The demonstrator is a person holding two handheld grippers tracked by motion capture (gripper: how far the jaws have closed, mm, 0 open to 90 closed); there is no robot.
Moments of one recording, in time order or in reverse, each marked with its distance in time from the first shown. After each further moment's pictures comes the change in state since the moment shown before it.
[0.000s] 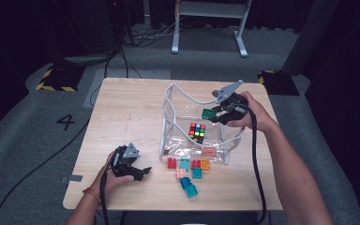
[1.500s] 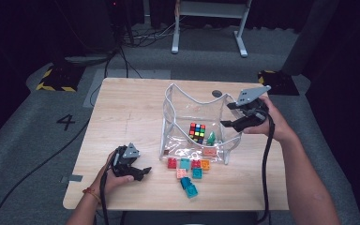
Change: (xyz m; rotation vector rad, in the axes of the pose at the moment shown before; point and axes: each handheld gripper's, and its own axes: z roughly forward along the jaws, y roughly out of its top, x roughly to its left) left arm 0.000 0.000 0.000 0.000 0.000 0.000; right arm 0.018 -0.031 -0.047 -0.142 -0.106 0.090
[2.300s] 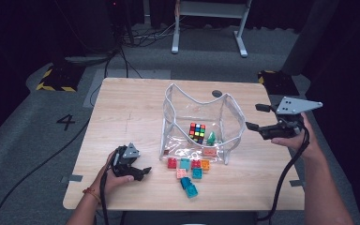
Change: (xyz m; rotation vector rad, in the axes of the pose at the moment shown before) left arm 0.000 0.000 0.000 0.000 0.000 0.000; right arm 0.015 -0.056 -0.071 -0.250 -0.125 0.130
